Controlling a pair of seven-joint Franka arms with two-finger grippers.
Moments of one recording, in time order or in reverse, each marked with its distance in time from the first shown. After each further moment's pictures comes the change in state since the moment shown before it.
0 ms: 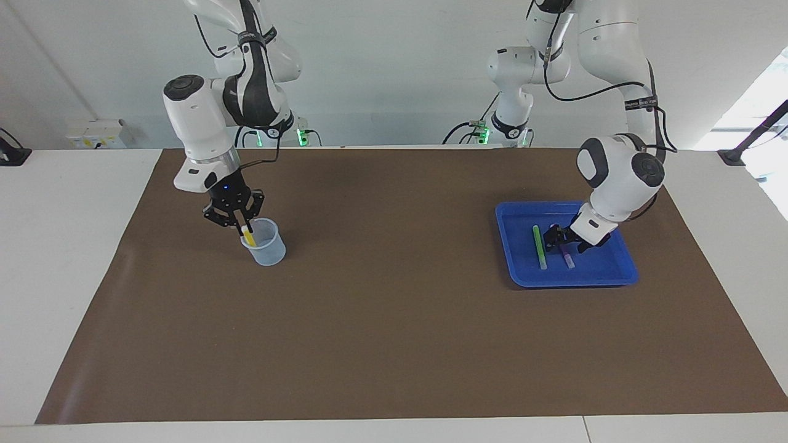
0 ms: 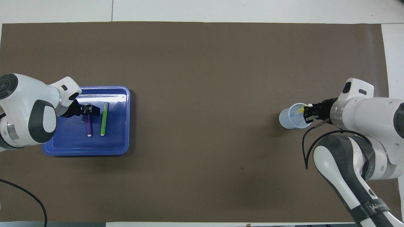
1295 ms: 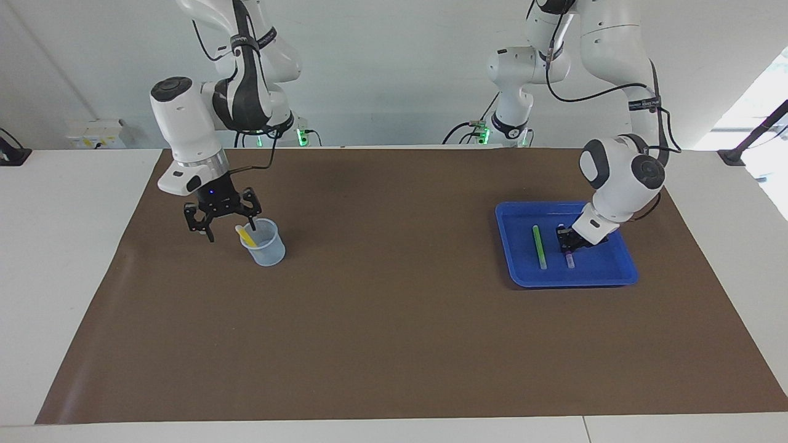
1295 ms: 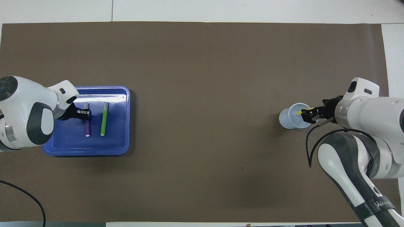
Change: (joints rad) left arm 0.023 -0.001 0.001 -0.019 0.043 0.000 0.020; right arm -0.008 0.007 -0.026 0.075 0.001 -0.033 0.110
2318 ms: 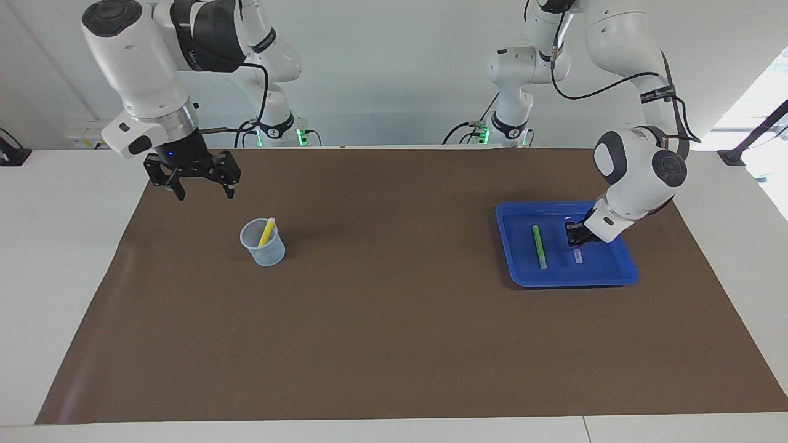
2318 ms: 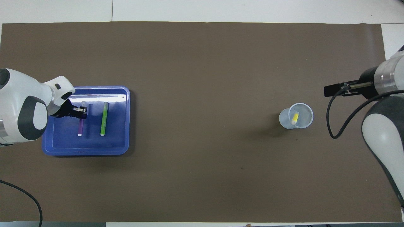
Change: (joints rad) left arm 0.009 -0.006 0.002 0.144 0.000 -0.226 -0.030; right arm 0.011 0.116 0.015 0.586 -0.112 -0.686 0.355
